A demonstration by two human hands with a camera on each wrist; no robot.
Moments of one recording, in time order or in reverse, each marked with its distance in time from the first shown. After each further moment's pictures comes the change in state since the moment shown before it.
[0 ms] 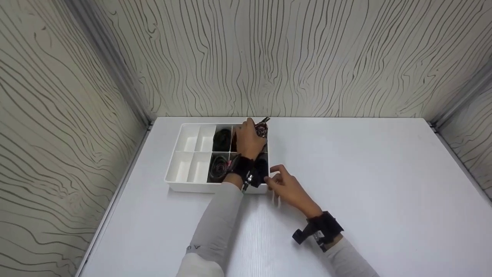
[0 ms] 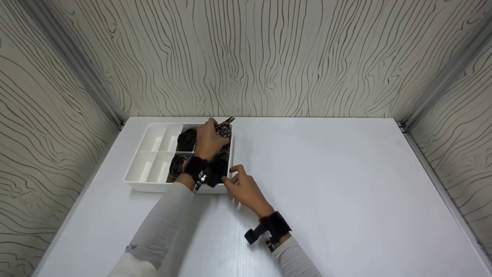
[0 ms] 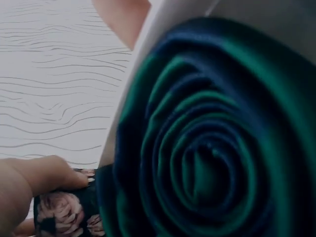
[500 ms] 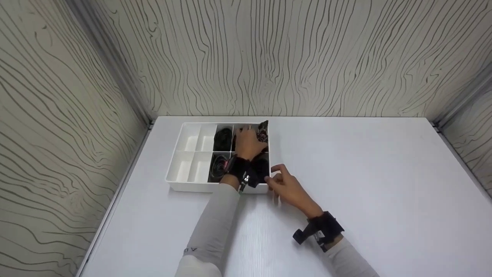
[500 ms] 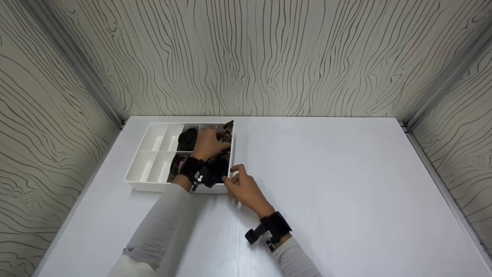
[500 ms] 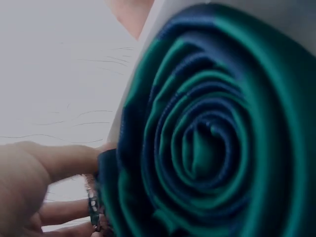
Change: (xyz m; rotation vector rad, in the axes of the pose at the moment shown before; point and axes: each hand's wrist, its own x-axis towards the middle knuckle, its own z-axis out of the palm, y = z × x) left_hand -0.004 -0.012 -0.001 0.131 -0.065 0.140; right_hand 0.003 0.002 0.001 0.018 -0.024 -0.003
